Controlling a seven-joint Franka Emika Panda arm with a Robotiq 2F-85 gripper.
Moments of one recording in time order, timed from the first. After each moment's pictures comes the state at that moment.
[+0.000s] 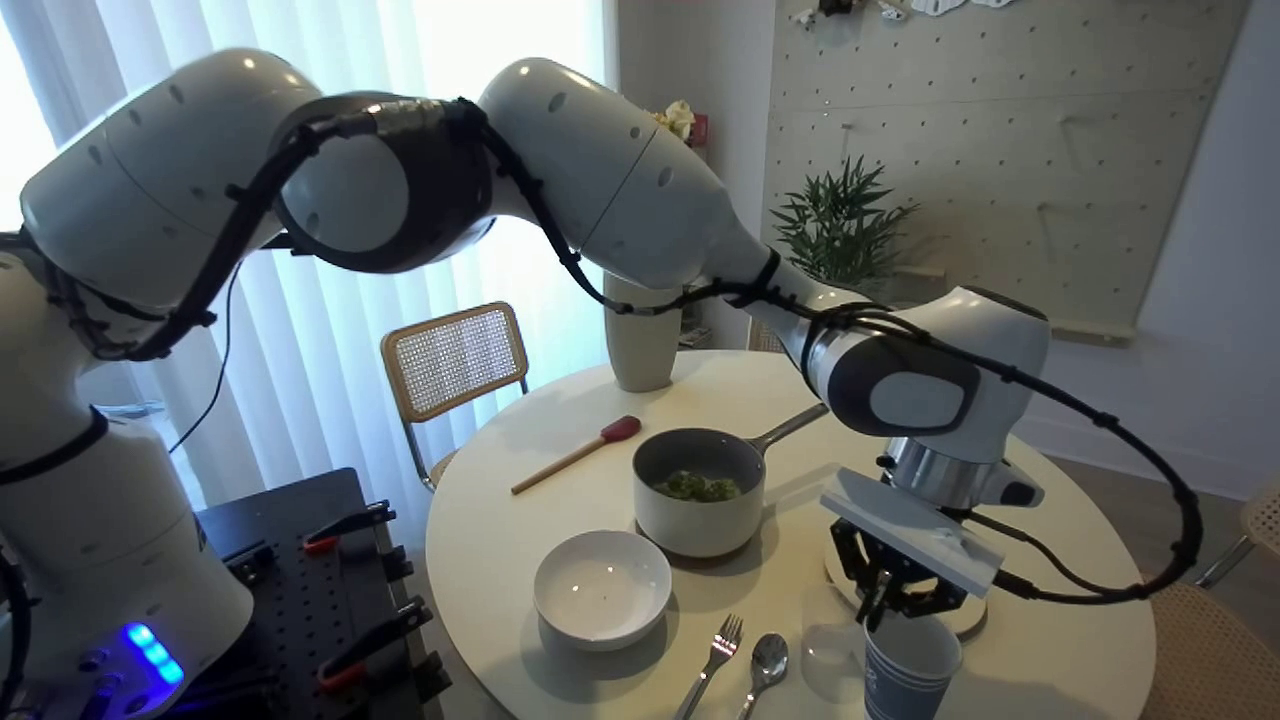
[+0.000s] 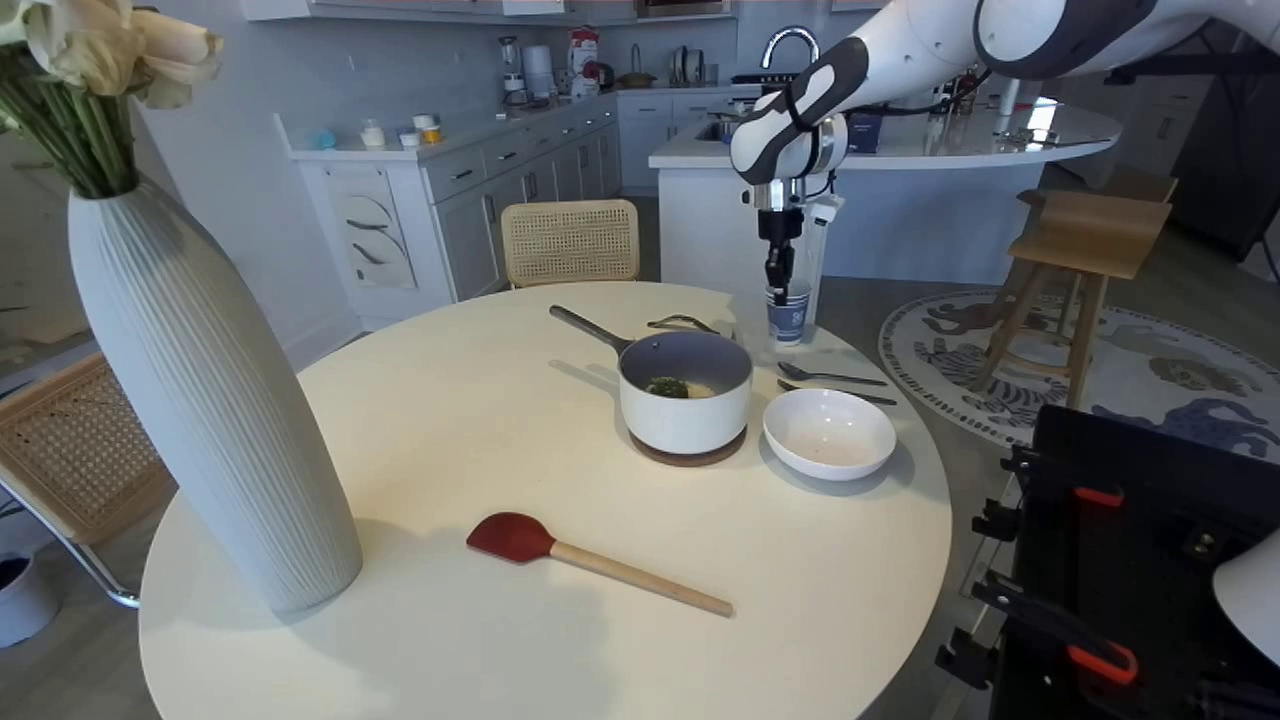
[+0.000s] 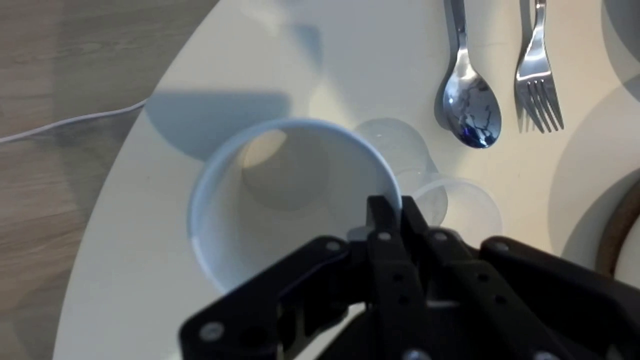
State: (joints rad) arm -0.50 1.03 -0.11 -1.16 0.08 2.04 -0.80
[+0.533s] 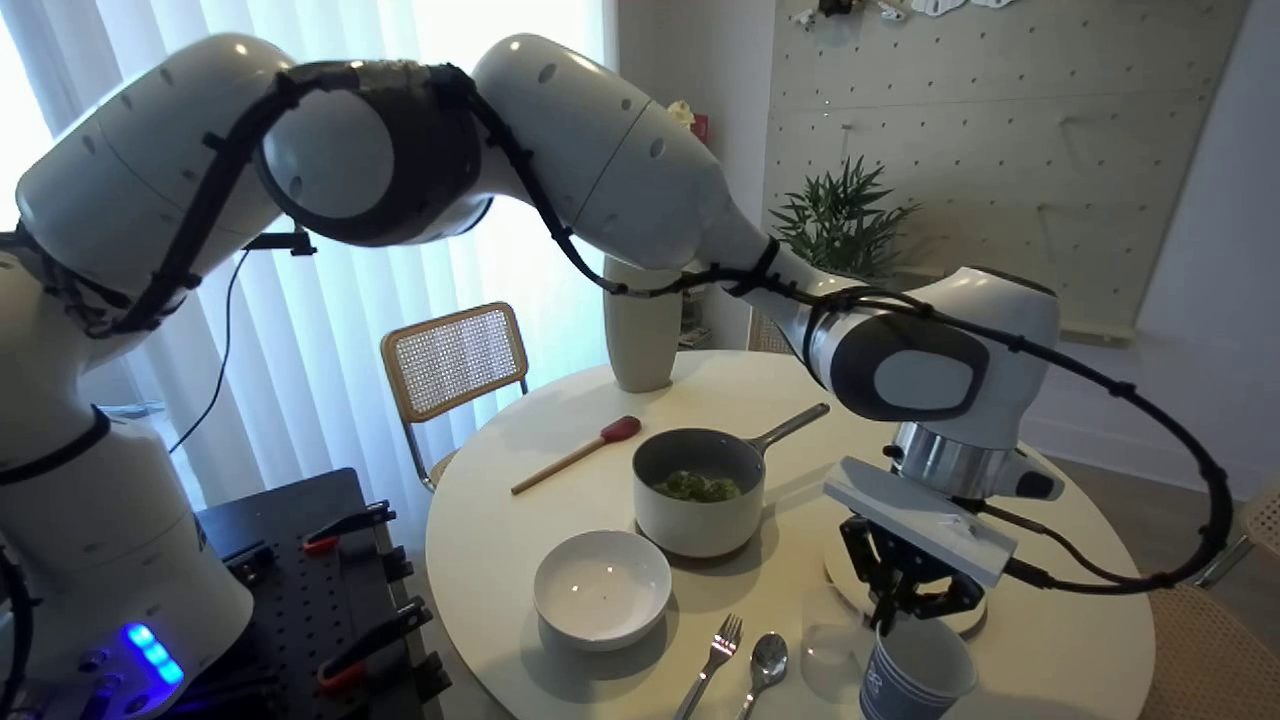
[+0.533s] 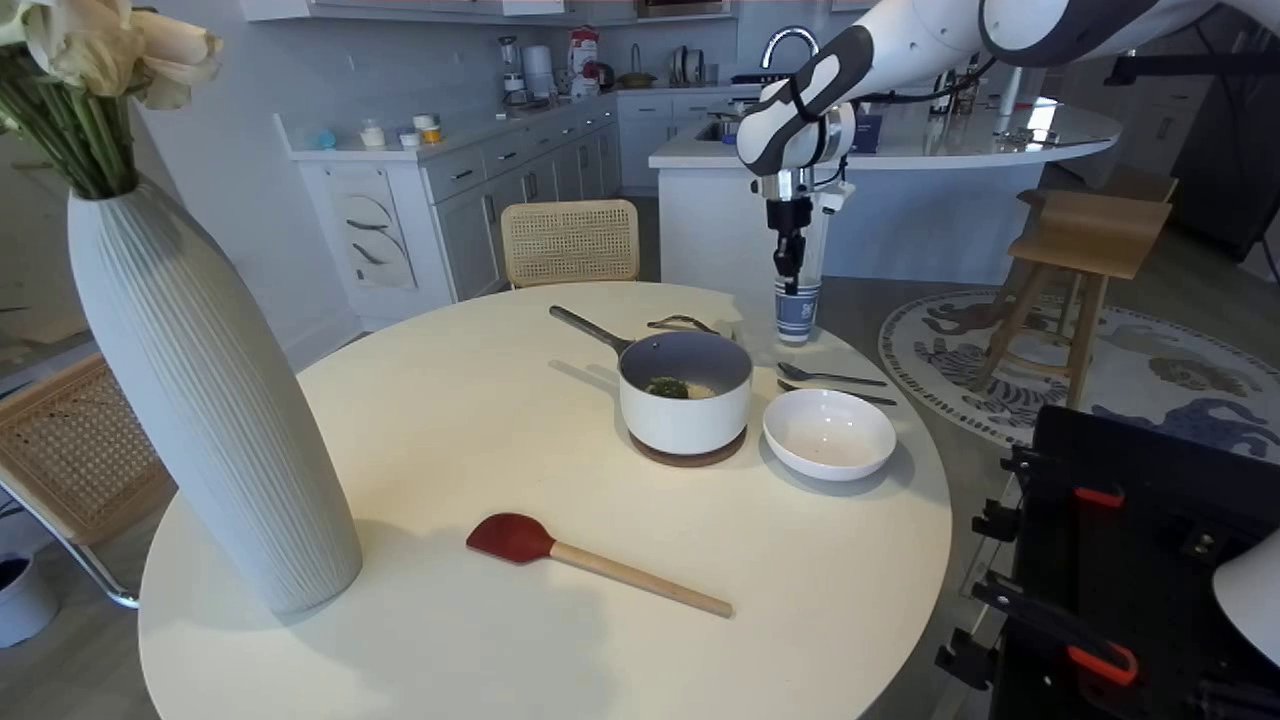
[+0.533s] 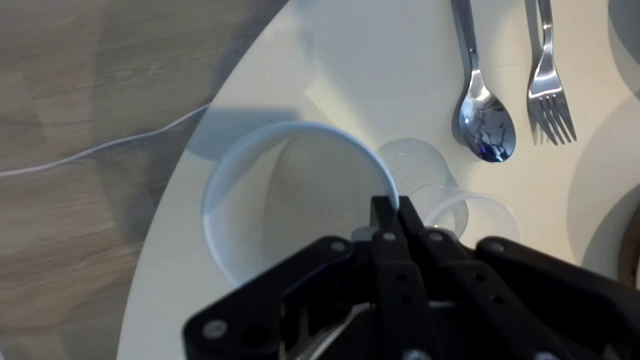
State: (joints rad) arm -0.47 0.98 -0.17 -1.20 0.08 2.04 -0.76
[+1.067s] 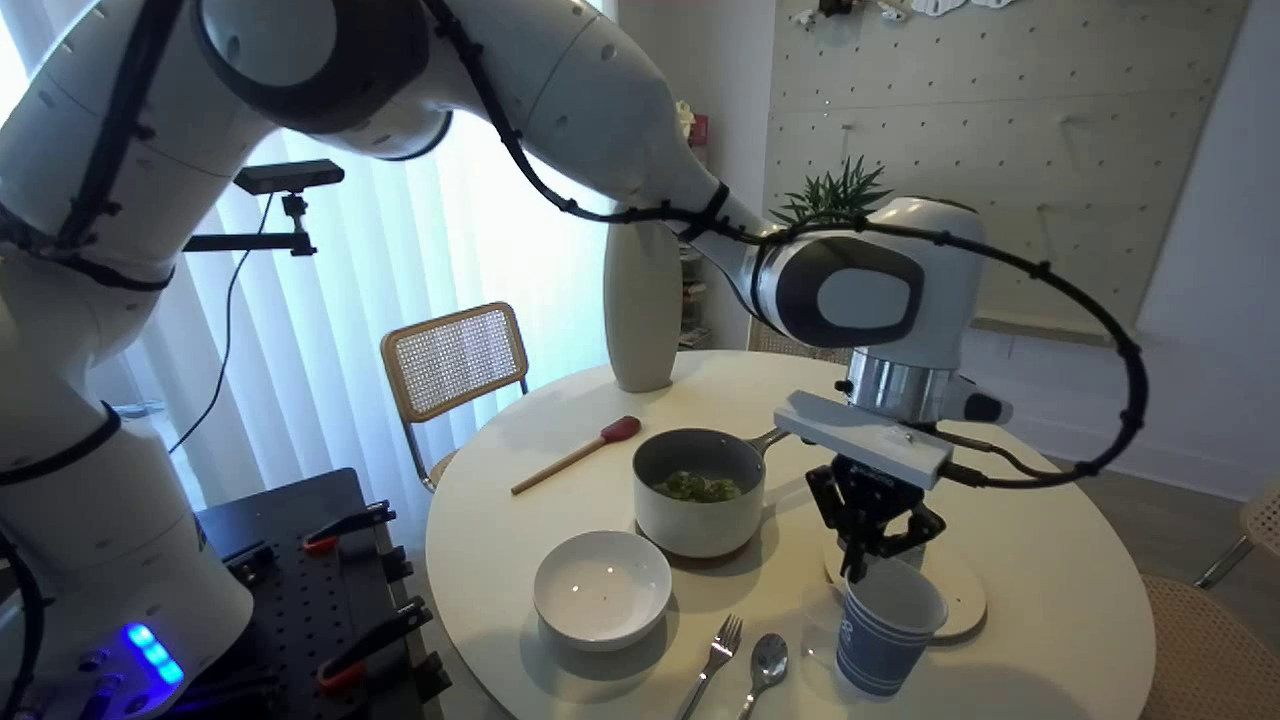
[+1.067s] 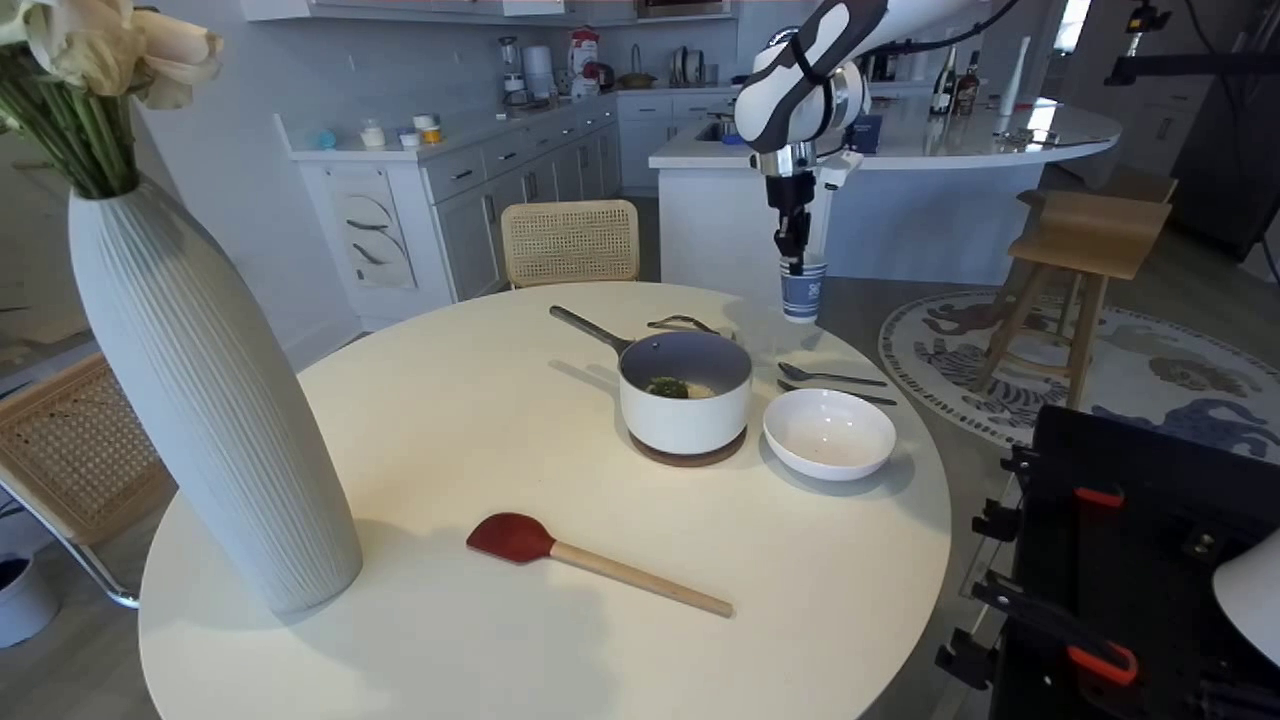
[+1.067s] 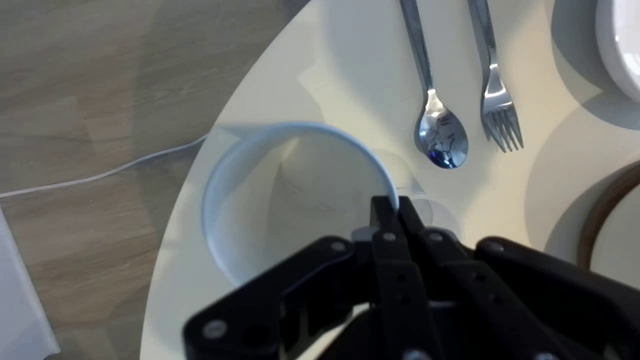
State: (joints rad) arm -0.34 0.77 -0.25 -1.47 0.04 2.12 -0.66
